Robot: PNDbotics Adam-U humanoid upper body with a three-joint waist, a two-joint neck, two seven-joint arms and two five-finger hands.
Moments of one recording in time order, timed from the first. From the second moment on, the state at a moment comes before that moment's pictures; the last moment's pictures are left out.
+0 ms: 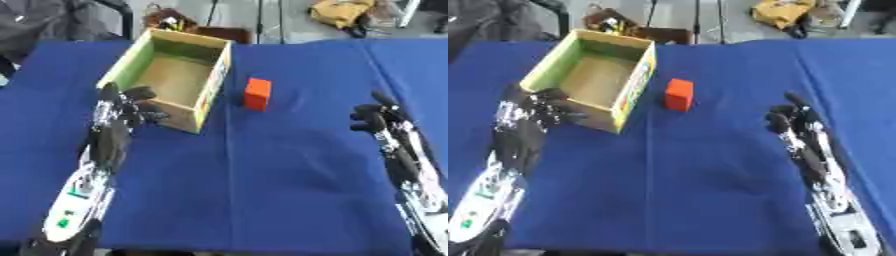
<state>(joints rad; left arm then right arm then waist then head) -0.22 0.20 -0.09 -1.63 0.23 -0.15 -0.09 -0.30 -0.23 0.14 -1.47 -0.12 -0.30 -0.02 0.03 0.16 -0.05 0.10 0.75</state>
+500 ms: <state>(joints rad) -0.22 0.20 -0.09 -1.63 0.23 -0.15 -0.09 -0.30 -0.23 0.14 -1.47 -0.12 -0.30 -0.02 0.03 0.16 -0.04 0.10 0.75</state>
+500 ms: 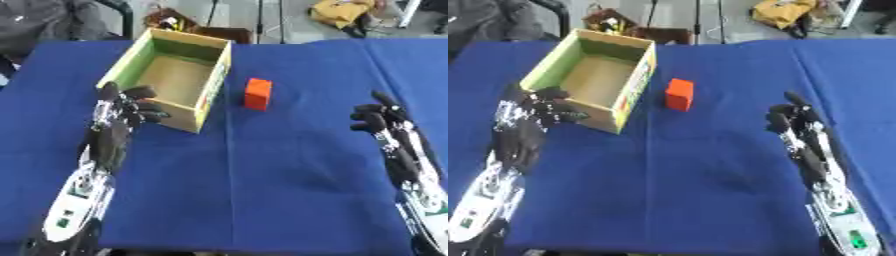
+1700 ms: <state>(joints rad) -0.22 0.20 -0.11 -1.63 0.24 -0.14 -0.12 -0.63 -0.44 0.21 -1.32 0.00 -0.18 0.10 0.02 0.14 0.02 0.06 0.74</state>
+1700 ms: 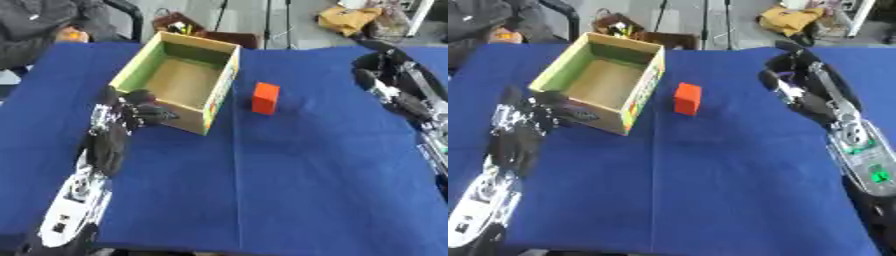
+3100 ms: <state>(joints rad) -0.25 0.18 -0.17 -1.64 0.26 -0.13 -0.18 -0.93 -0.29 0.19 -0.62 0.48 -0.18 0.11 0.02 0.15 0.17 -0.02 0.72</state>
